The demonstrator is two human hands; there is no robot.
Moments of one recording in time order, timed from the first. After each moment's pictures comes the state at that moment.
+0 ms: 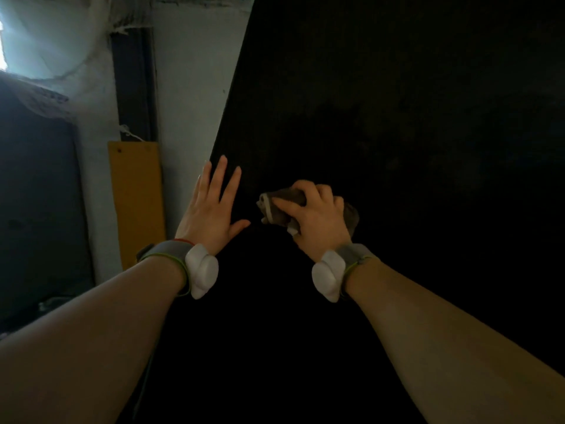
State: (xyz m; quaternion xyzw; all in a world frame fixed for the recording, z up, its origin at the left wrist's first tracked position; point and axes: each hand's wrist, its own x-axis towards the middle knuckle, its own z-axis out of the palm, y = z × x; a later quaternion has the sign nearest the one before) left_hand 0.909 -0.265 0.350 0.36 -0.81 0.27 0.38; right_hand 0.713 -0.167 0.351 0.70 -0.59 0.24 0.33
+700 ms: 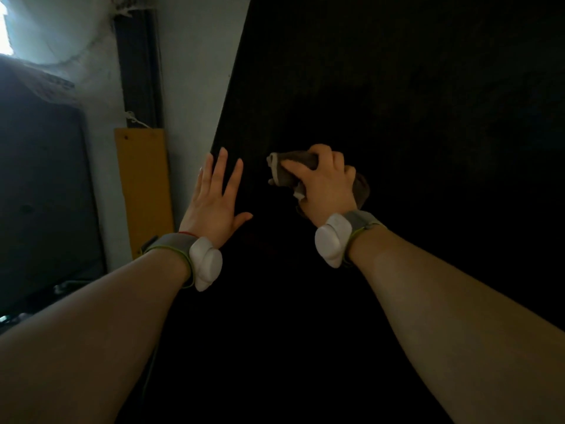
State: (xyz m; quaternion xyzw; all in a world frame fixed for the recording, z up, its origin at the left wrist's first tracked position) left_hand 0.909 -0.268 0.335 0.37 -0.81 0.27 0.38; right_hand 0.708 -0.186 0.372 0.66 -0.60 0.31 0.34
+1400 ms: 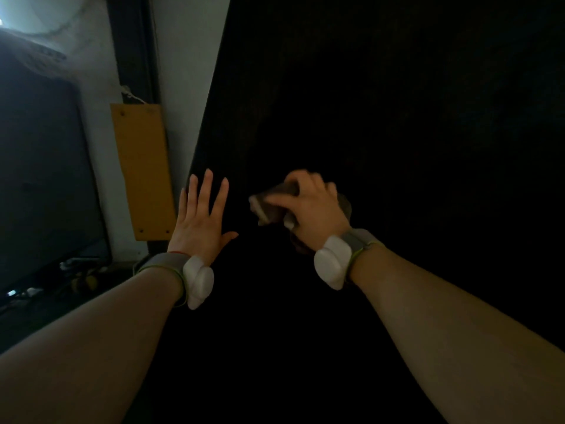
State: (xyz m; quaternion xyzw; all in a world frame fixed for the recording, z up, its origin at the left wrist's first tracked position) left_hand 0.925 -0.265 0.254 0.44 -0.80 0.25 0.33; right_hand 0.712 -0.158 0.311 0.77 -0.54 0.22 0.27
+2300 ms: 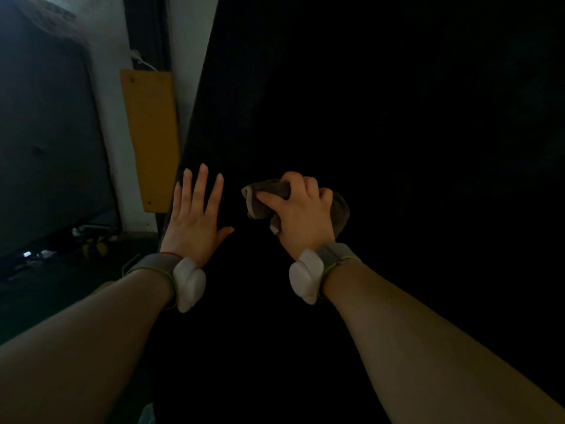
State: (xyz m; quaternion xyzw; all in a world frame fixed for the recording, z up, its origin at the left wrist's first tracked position) left_hand 0.929 -0.262 0.199 0.44 -0.78 0.26 0.37; right_hand 0.740 -0.195 0.236 0.67 -0.60 0.27 0.33
